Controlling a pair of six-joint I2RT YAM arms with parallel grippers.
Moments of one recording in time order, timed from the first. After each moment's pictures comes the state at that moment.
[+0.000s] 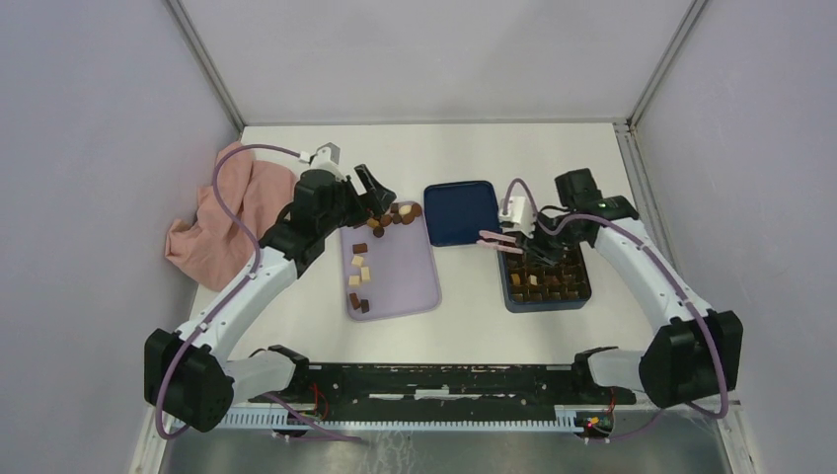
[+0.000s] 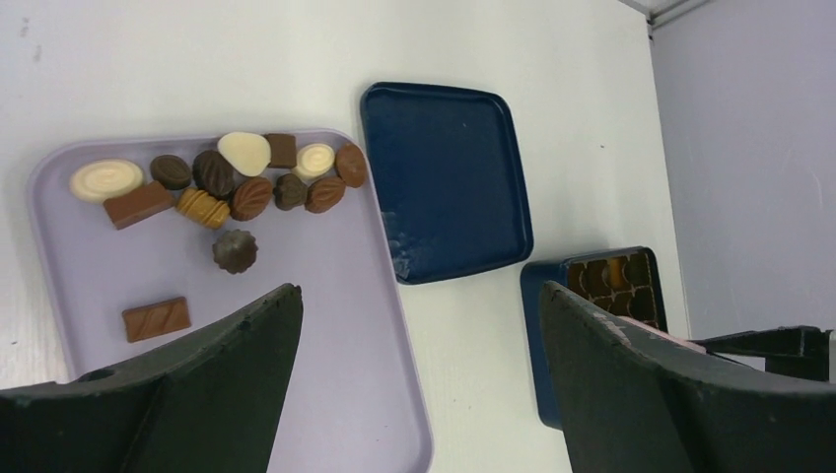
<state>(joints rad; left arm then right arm) -0.41 1.17 0.91 -0.15 0.03 -0.65 0.16 1.26 1.04 -0.97 -0.52 -1.01</state>
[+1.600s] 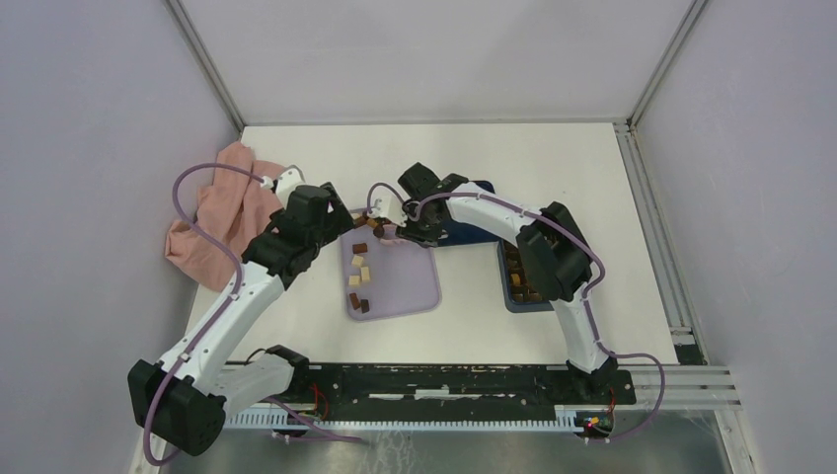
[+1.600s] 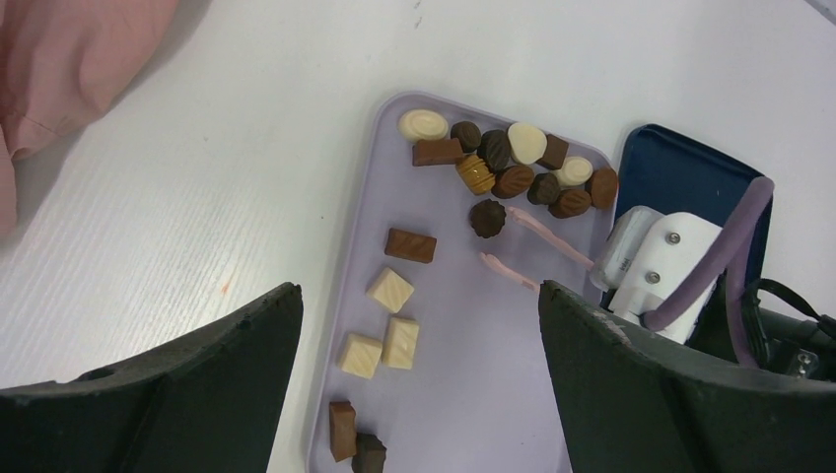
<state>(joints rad) -0.41 1.05 0.92 -0.57 -0.45 -0.74 0.76 2.16 1.73 -0.74 -0.15 -0.65</state>
